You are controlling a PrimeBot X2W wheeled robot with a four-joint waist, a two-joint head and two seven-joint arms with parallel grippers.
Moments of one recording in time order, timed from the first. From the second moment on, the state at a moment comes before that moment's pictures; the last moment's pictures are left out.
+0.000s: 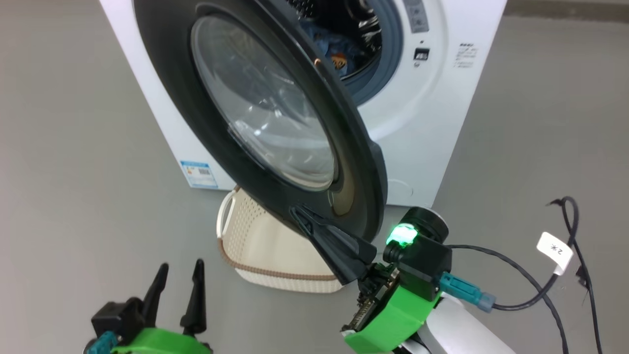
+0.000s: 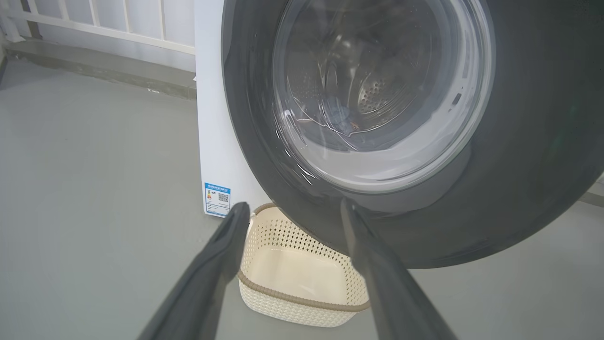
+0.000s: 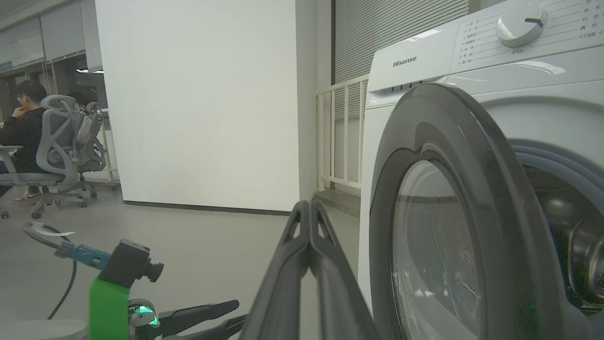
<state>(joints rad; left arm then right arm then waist) -0.08 0.04 -0.13 0.30 -0.38 -0.13 -0.26 -0.38 -0.10 0.63 0.03 0.34 0.13 -0.26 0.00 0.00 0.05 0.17</state>
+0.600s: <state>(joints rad) -0.10 0.04 -0.14 0.25 -0.39 -0.09 -0.26 -0.39 -0.13 0.59 0.11 0.35 0.13 -0.26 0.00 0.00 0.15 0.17</state>
